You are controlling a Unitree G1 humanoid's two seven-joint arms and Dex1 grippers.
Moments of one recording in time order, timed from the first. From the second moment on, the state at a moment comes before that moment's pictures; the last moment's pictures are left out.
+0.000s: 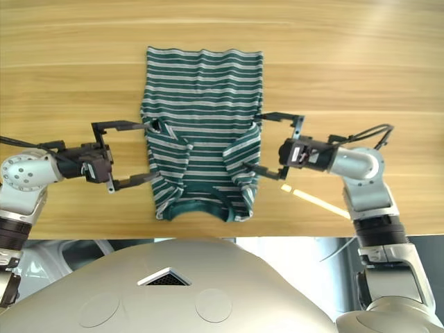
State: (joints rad) left arm 0.10 0.84 -0.22 0.02 -0.18 -0.70 -0.99; right arm 0.07 -0.78 0.13 0.09 0.18 -0.52 1.01
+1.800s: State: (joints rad) left arm 0.23 0.83 -0.38 0.10 0.04 -0.77 -1.01; right arm 0.31 -0.81 0.26 0.03 0.12 -0.55 1.11
